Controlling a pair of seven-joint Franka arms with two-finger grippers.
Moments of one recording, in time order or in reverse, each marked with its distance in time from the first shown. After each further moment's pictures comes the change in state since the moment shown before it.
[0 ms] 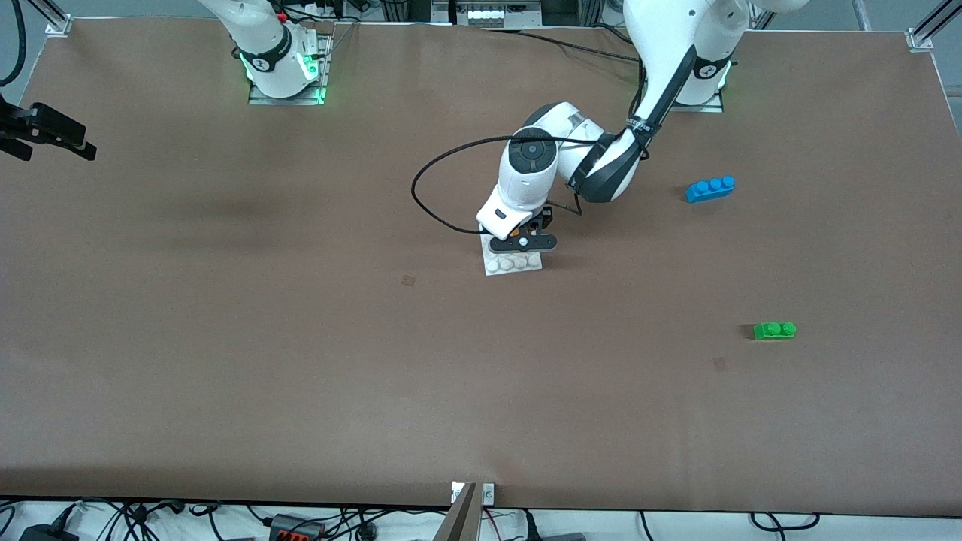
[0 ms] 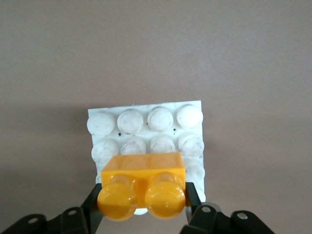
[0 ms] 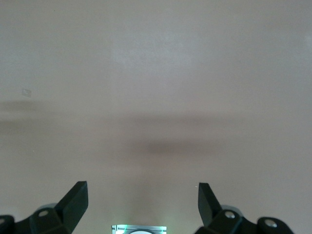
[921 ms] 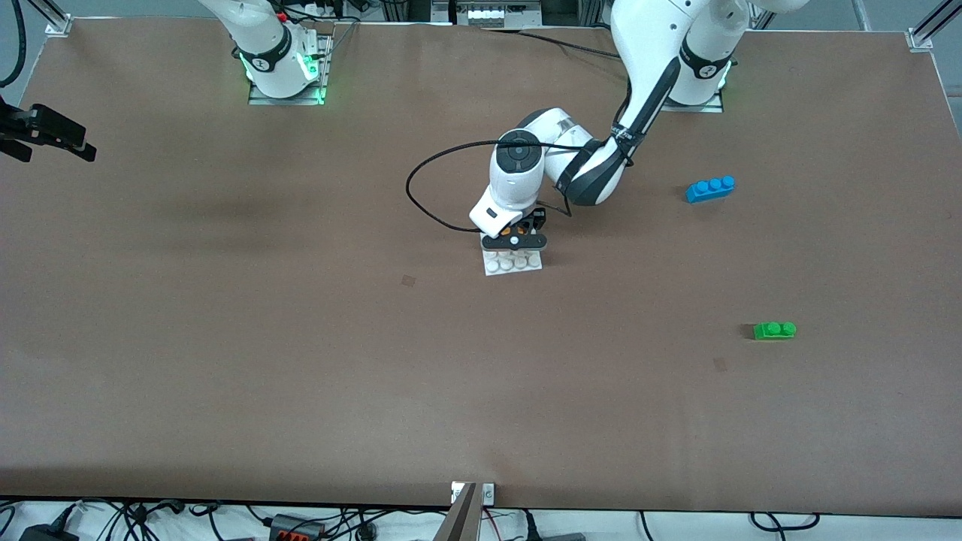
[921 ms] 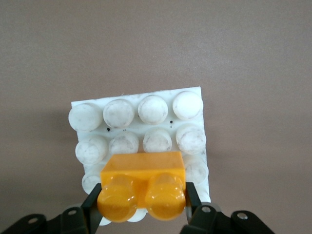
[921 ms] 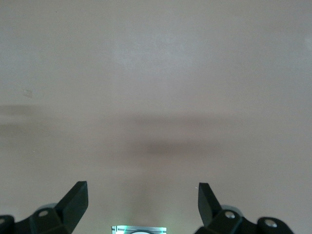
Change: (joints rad) left arm -0.014 0.039 -0.021 -0.005 0.072 0.030 -0.037; right arm 0.001 0.001 0.005 0.006 0.000 0.000 0.000
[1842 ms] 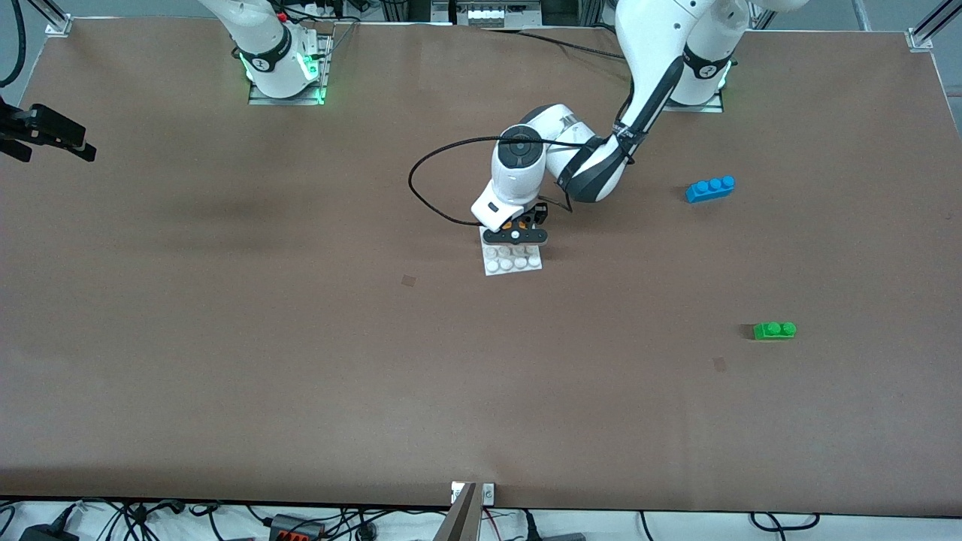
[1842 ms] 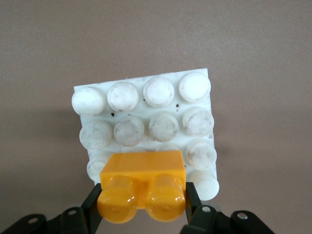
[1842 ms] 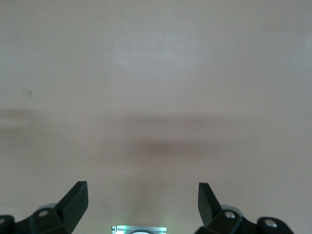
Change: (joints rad) left arm 0.059 -0.020 -0.066 -0.049 0.023 0.007 -0.006; right arm 0.000 0.000 0.000 0.000 0.000 0.000 0.000
